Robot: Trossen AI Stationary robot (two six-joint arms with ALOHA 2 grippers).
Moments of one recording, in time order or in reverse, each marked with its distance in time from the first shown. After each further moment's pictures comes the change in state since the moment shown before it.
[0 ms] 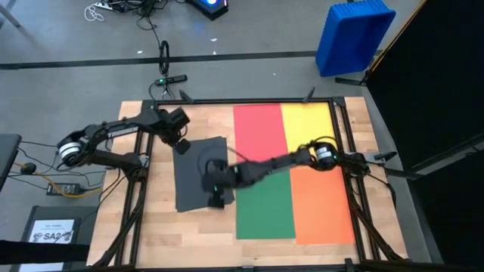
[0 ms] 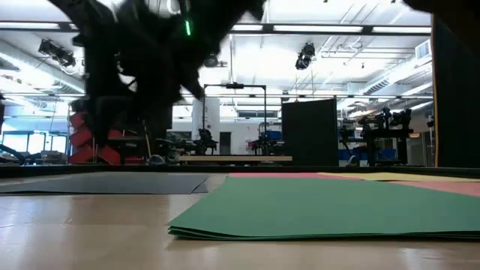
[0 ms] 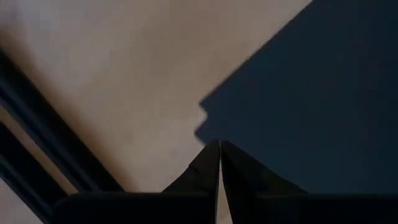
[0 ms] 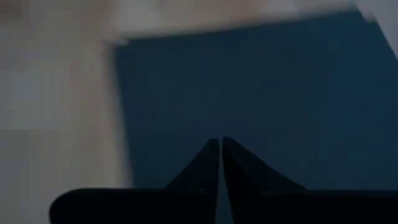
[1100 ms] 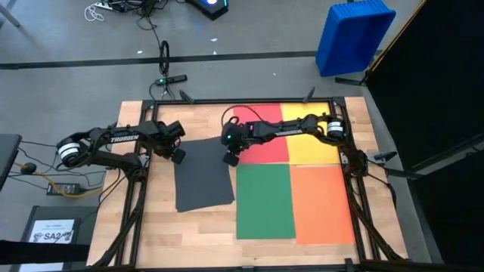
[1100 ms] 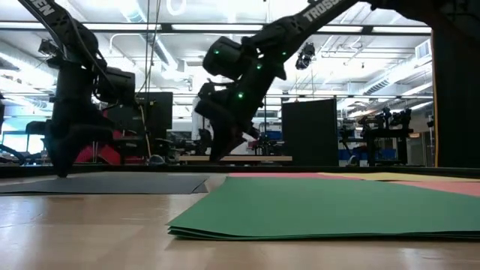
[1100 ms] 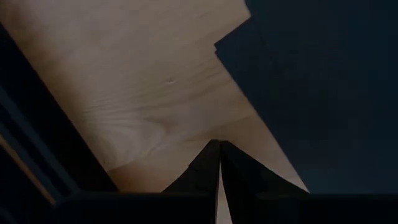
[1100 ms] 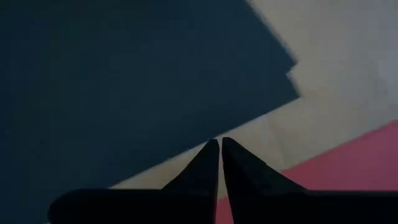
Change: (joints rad) left arm -0.006 -0.015 -0.257 0.097 0.070 -0.238; right arm -0.369 -0.169 -0.374 0.057 -0.173 0.020
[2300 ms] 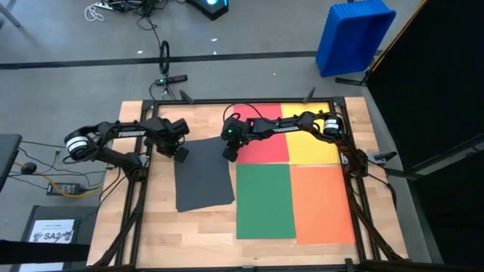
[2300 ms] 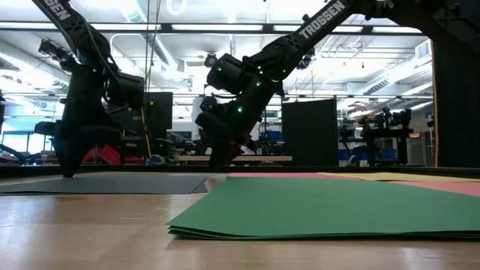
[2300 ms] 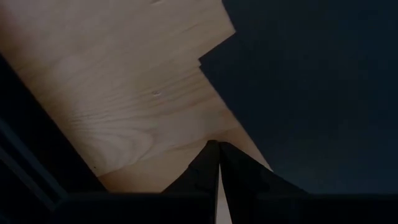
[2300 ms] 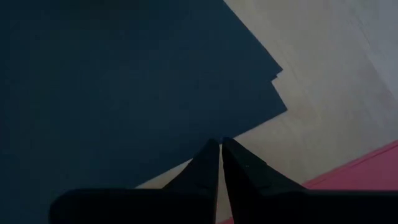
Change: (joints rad) left arm 0.000 0.134 0.062 0.021 0.033 -0.013; right arm -0.059 0.043 -0.027 0.117 -0.076 -0.003
